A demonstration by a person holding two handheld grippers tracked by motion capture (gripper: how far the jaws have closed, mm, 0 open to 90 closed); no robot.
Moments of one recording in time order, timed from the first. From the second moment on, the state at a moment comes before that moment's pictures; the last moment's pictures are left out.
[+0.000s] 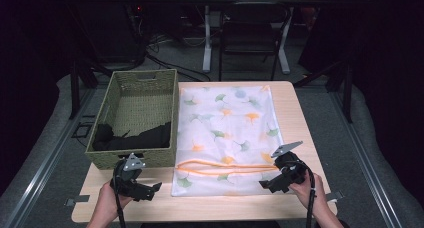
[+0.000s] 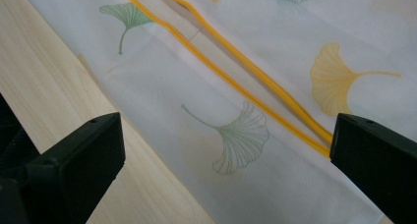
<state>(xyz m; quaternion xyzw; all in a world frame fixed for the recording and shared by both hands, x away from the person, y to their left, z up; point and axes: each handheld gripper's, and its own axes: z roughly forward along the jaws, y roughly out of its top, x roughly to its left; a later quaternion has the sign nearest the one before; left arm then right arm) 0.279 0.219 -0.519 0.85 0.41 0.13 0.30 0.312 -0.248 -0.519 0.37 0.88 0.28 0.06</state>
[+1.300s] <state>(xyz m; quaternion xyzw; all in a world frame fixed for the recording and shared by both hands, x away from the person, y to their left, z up) 0.285 0.219 -0.523 0.86 0.41 0.11 0.30 0.387 -0.168 -0.547 0.32 0.91 0.24 0.07</state>
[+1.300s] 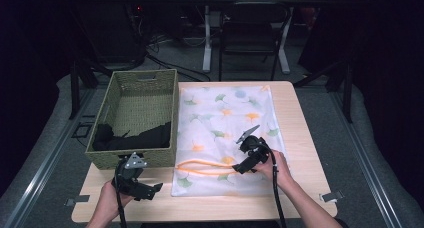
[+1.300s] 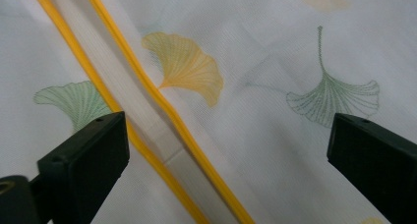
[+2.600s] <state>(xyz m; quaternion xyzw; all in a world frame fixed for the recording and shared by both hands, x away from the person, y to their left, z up) 0.282 0.220 -0.523 0.86 0.39 0.11 0.30 0.398 -0.160 -0.560 0.35 0.90 0.24 0.09</state>
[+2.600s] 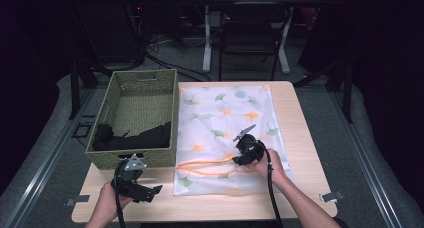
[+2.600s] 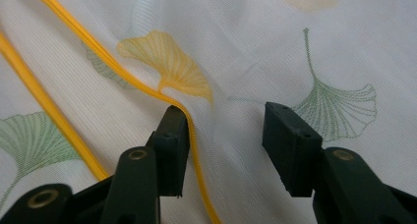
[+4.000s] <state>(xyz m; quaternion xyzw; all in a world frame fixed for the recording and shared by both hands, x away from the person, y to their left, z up) 0.280 0.219 -0.524 0.88 0.36 0.10 0.29 0.387 -0.166 -0.511 0.33 0.87 0.33 0.14</state>
